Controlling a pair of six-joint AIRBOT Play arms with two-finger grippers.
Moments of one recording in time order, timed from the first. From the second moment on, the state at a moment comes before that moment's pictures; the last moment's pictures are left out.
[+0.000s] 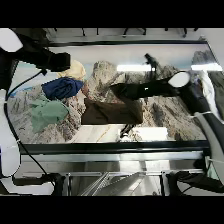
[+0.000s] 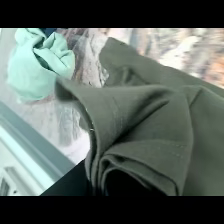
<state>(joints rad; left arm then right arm) -0.18 -1.52 2.02 1.34 -1.48 -1.62 0.34 -1.39 1.29 -0.67 0.97 1.35</state>
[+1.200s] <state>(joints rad) -0.13 -1.48 2.01 1.34 -1.63 -1.53 0.07 -1.48 1.28 -0.64 1.22 1.21</state>
